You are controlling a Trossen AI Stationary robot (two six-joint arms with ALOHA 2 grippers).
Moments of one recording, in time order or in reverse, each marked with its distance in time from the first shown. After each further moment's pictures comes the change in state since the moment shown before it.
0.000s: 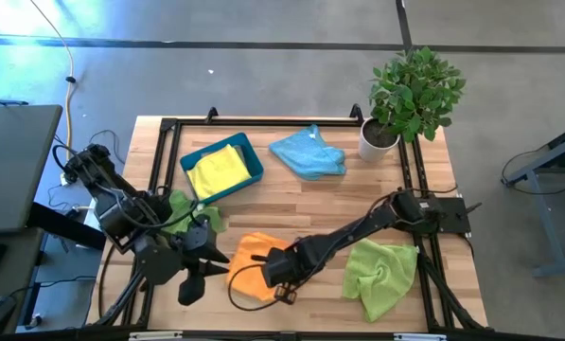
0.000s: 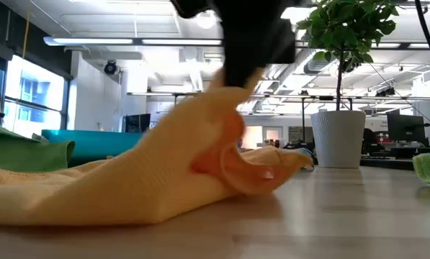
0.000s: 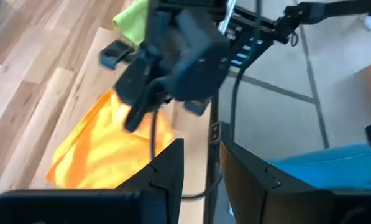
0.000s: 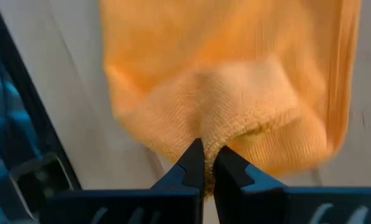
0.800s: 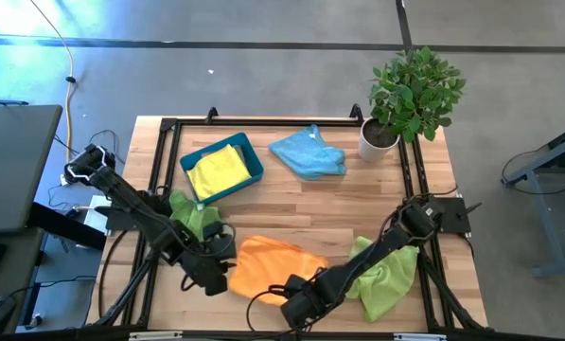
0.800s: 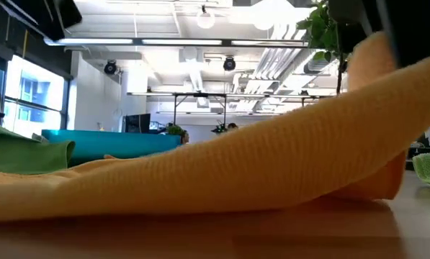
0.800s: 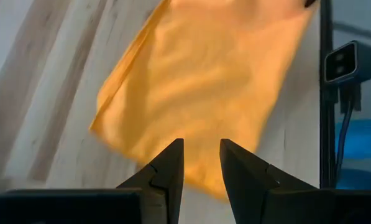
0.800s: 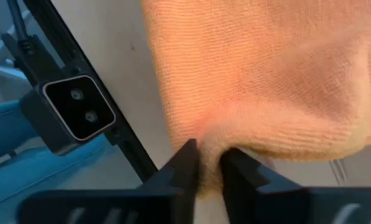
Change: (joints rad) left arm 0.087 0.005 -0.594 0.353 0.049 0.058; right arm 0.178 0.001 -0.061 0.046 -0.057 0.343
